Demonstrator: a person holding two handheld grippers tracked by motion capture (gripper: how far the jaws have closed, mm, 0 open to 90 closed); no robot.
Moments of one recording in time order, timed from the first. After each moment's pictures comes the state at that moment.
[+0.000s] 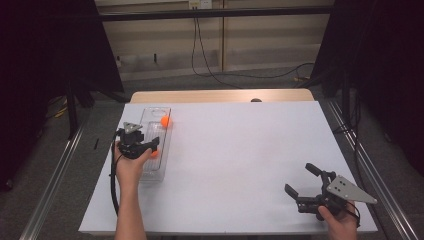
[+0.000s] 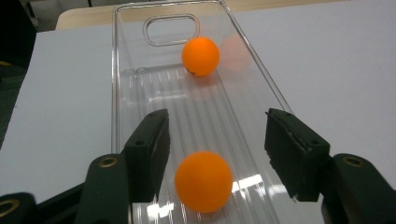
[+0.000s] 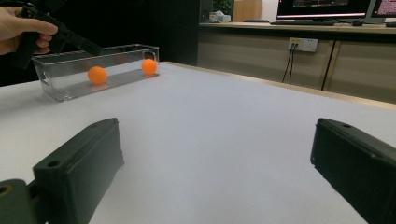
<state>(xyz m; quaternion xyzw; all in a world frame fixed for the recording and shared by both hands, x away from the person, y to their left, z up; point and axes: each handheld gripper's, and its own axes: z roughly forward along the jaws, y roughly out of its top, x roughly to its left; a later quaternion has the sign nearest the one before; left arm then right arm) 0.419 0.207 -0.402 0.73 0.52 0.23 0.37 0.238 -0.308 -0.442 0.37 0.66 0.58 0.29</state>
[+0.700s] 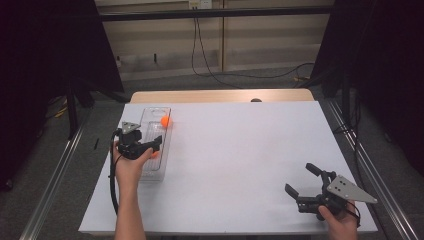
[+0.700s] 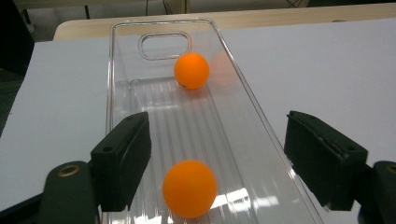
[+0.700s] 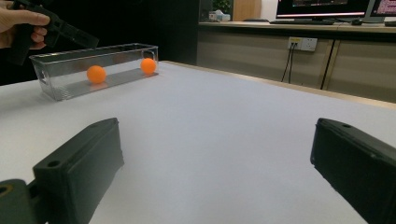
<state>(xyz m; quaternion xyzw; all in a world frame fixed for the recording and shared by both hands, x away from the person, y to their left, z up) 0.412 0.205 -0.394 0.72 0.53 0.23 0.39 0.238 -0.309 -0.442 0.37 0.67 0.58 0.29</state>
